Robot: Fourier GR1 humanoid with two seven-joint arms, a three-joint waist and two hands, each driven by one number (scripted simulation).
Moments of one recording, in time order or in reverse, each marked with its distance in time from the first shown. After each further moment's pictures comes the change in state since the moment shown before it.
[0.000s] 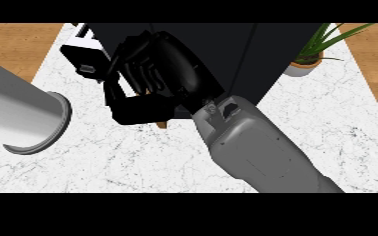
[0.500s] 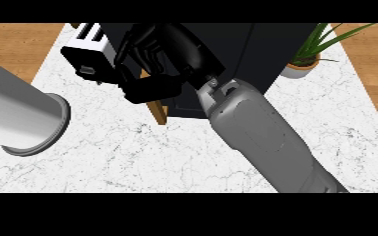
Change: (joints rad) left arm -0.131 -0.045 -0.111 -0.013 -0.073 0.092 0.103; right arm -0.044 0.001 -0.077 0.153 -0.027 0.108 -0.147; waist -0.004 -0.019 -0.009
